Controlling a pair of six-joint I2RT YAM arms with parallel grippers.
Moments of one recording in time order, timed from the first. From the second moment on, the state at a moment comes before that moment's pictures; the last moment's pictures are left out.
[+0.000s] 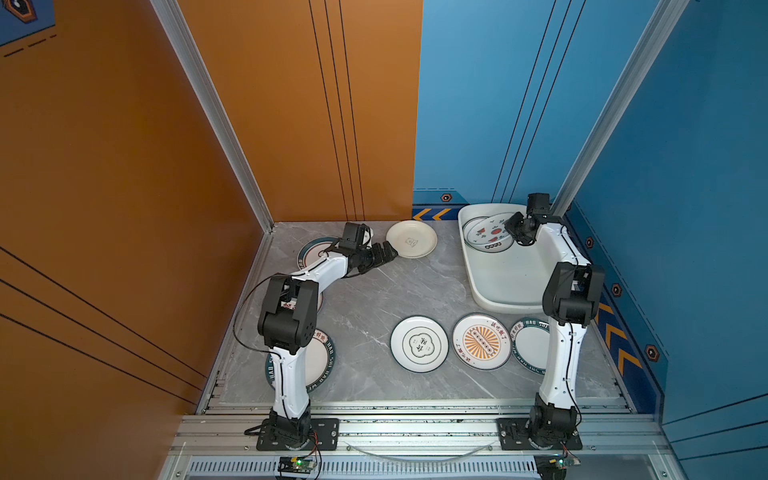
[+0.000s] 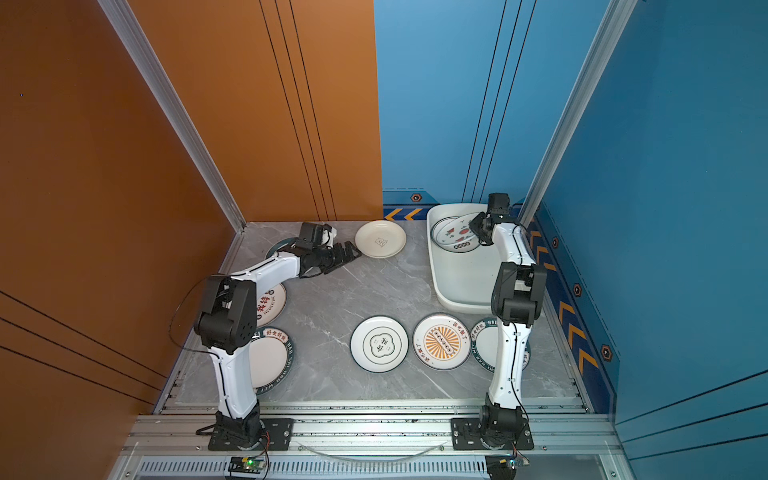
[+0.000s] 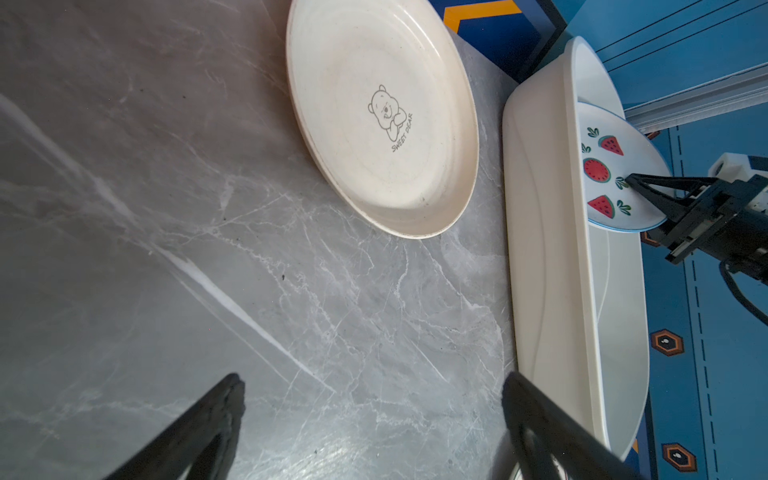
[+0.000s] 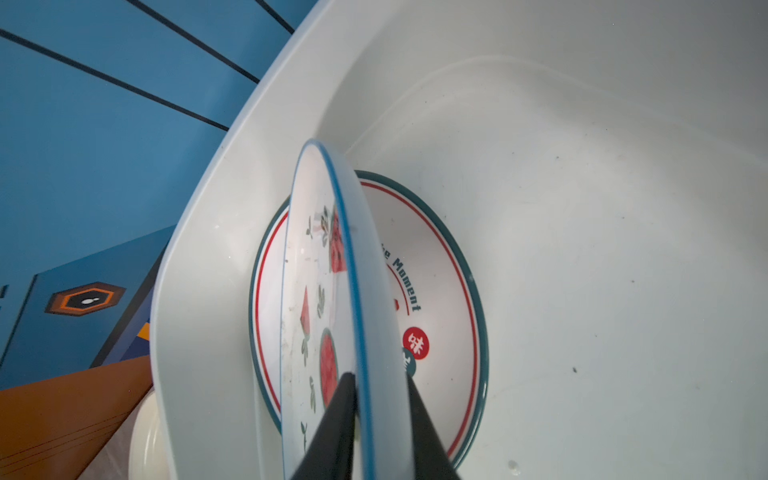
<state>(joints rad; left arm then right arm) -0.27 2.02 1.47 -0.23 0.42 -0.61 -0.12 2.36 2.12 -0.60 -0.11 0.71</state>
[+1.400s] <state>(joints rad) -0.53 1.92 1.40 -0.20 0.56 -0.36 -0.09 2.11 1.96 -0.72 0.05 0.51</state>
